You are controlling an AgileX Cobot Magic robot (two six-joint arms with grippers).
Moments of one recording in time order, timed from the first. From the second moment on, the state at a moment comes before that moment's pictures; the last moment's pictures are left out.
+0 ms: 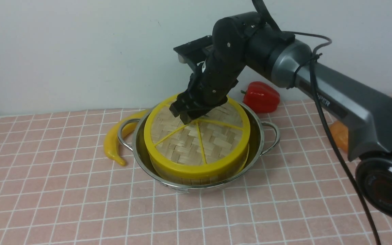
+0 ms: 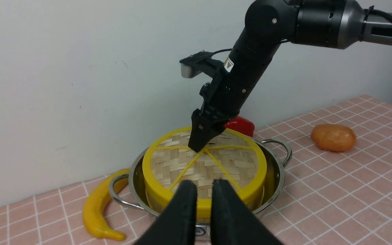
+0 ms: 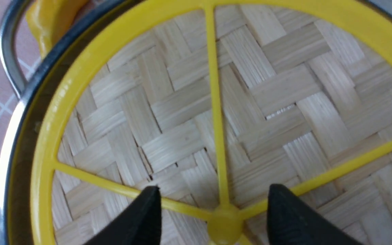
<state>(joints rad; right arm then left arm) 0.60 2.39 -2.41 0.16 1.23 0.00 -0.23 0.12 -0.55 -0.32 0.65 0.32</state>
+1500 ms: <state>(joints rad) 0.60 0.73 -0.71 -0.02 0.58 0.22 -0.23 0.12 -0.55 -0.14 0.63 0.31</state>
